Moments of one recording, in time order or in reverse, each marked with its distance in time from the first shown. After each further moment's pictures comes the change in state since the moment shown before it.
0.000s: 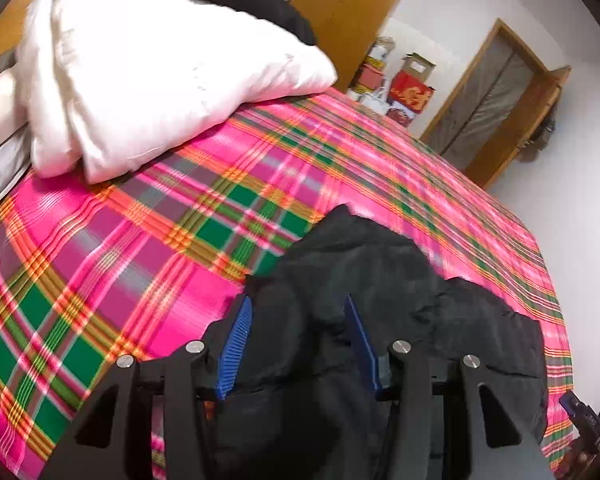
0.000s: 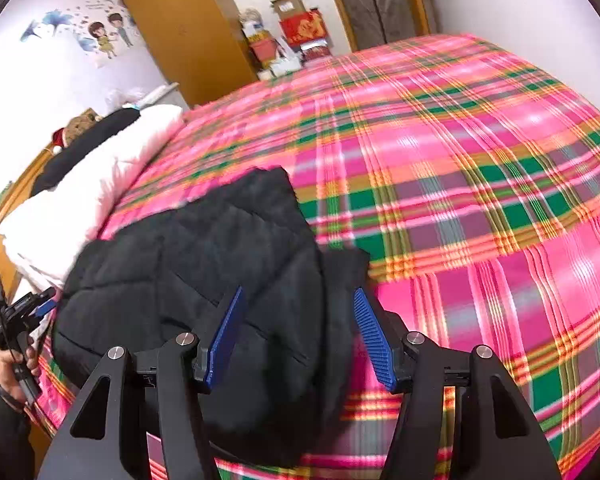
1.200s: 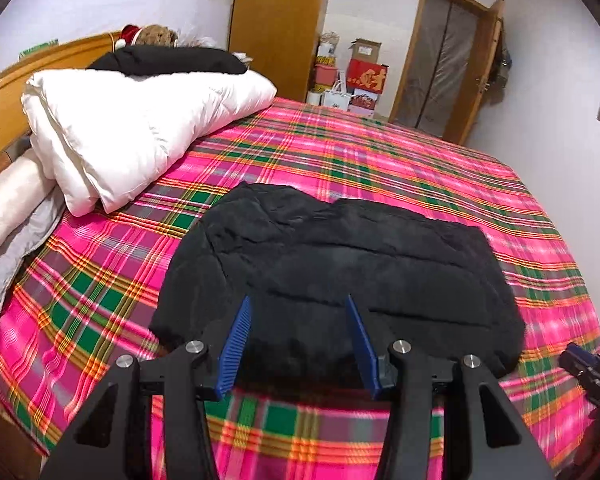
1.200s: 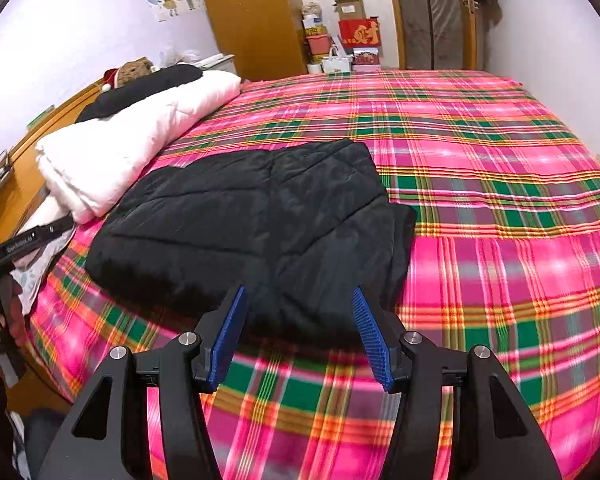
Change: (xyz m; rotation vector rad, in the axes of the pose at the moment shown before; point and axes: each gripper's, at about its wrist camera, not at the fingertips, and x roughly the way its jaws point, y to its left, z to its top) left arm -0.146 -0.132 -0.107 0.258 -0.058 0.087; right arm -0.101 0.080 -0.087 -0.219 0.022 -0.009
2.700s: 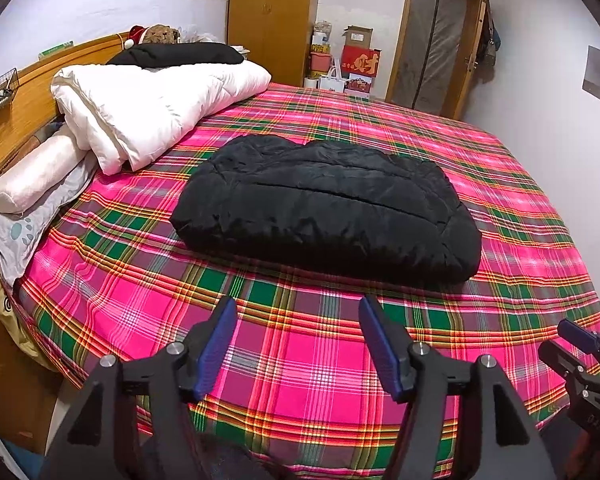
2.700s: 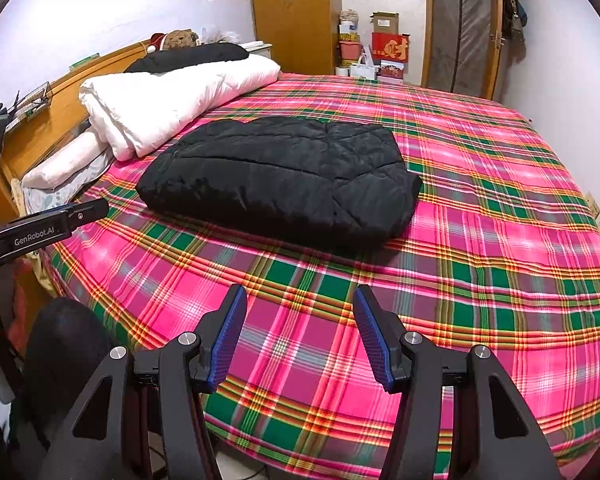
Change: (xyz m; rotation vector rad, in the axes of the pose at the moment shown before) left arm -0.108 -0.046 -0.110 0.033 0.045 0.041; right arm -0.084 0.061 -0.089 -0.150 0.001 -0.027
